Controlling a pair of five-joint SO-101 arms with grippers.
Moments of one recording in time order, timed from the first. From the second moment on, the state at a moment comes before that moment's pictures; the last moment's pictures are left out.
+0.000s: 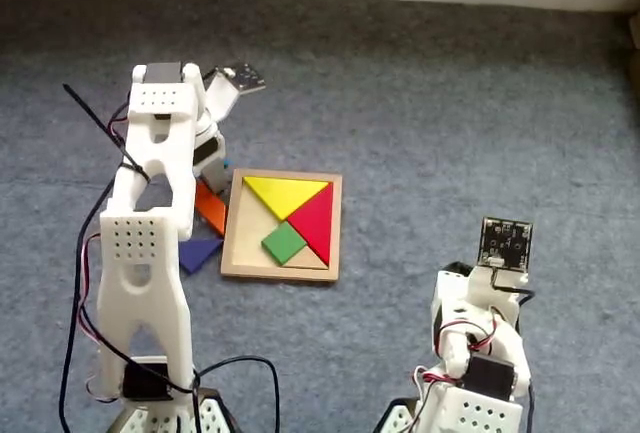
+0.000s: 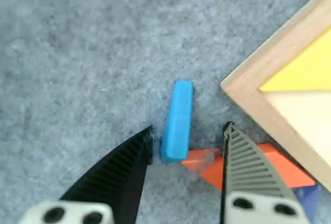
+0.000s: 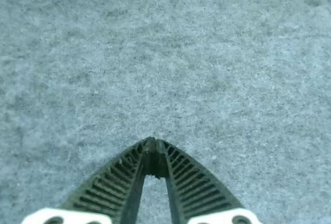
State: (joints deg) left arm -9.2 58.8 -50.8 94.6 -44.4; right arm 9.9 -104.4 95.8 59.0 9.0
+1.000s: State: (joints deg) left arm -9.2 42.9 -43.3 100.2 -40.1; right arm 9.9 -104.4 95.8 59.0 9.0
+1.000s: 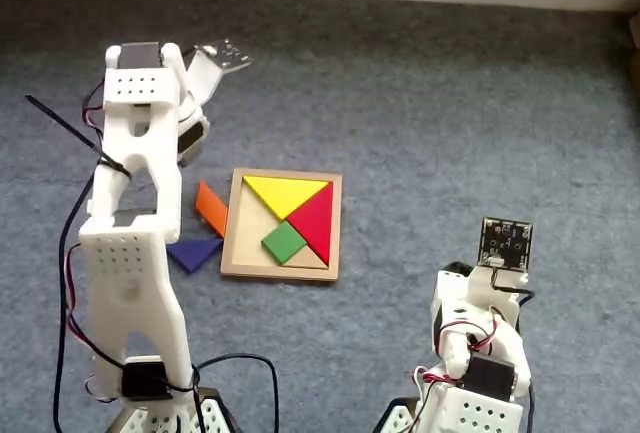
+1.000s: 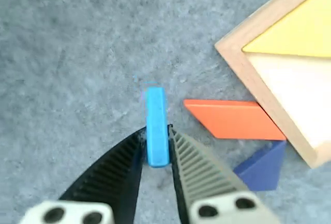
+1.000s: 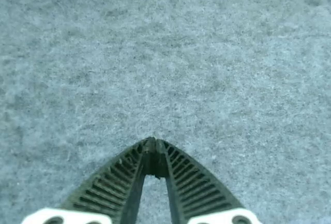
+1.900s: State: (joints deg) left arm 7.8 11.8 7.6 97.5 -72.0; right arm 9.9 -104.4 95.8 59.0 9.0
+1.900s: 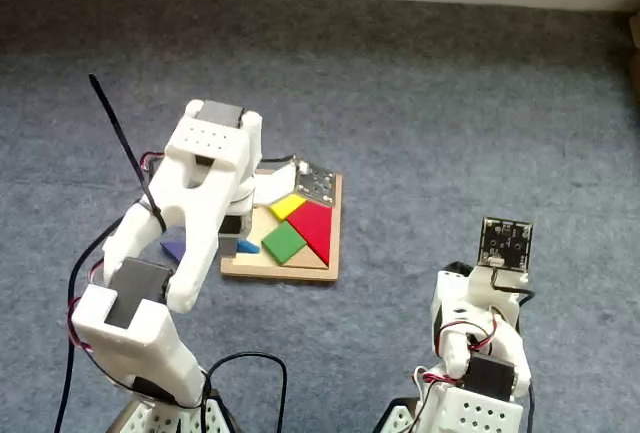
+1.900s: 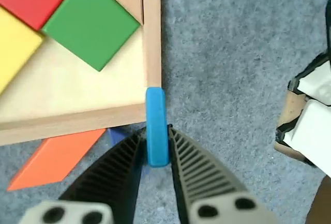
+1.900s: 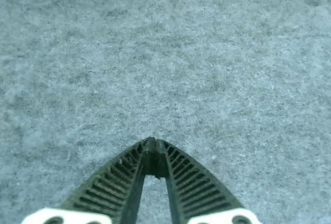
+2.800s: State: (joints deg) left arm 6.7 11.8 14.1 73.6 -73.5; right arm 9.9 -104.4 95.8 59.0 9.0
